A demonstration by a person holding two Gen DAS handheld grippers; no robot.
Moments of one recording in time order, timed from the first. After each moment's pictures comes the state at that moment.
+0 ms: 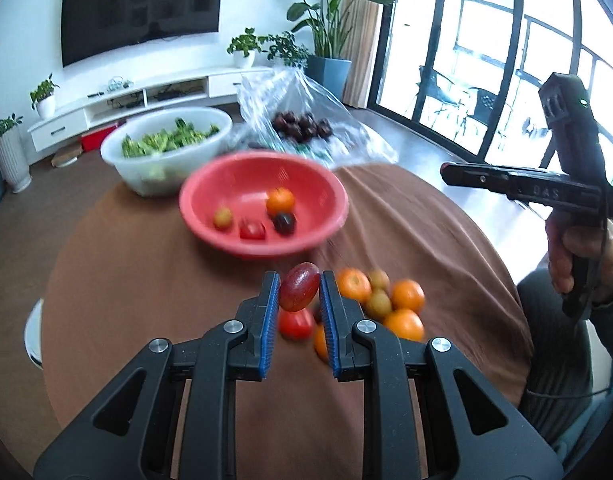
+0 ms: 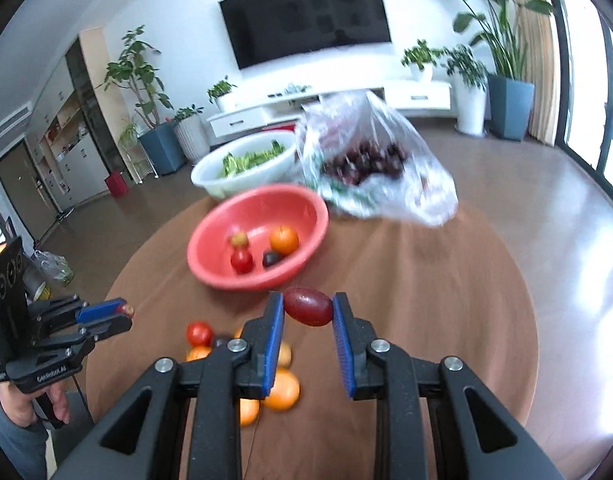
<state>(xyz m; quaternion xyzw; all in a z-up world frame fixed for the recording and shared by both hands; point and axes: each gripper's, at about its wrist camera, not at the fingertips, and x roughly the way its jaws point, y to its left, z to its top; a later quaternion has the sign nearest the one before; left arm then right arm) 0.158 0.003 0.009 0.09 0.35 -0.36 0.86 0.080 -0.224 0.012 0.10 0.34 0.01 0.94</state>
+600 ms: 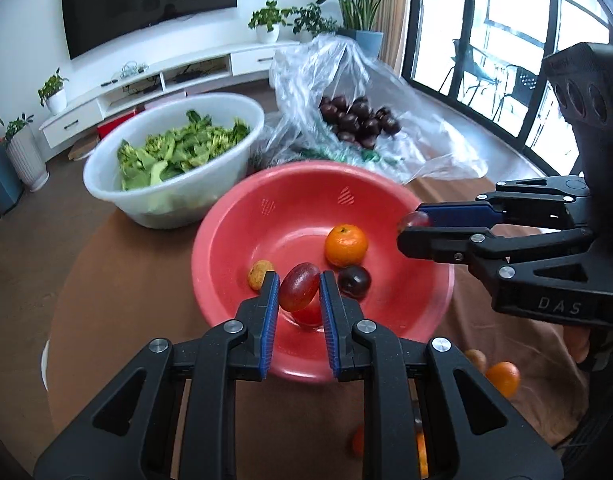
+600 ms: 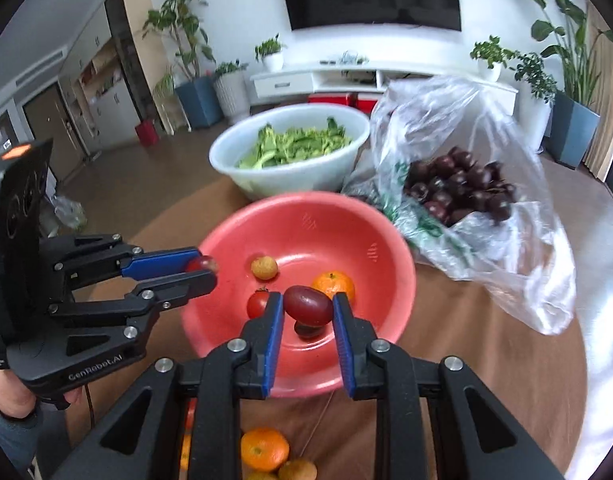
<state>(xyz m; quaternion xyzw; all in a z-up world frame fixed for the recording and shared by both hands) 0.290 -0.061 -0.028 0.13 0.40 -0.30 0.86 0.223 -0.189 -0.034 0.05 0.41 0.09 0.91</state>
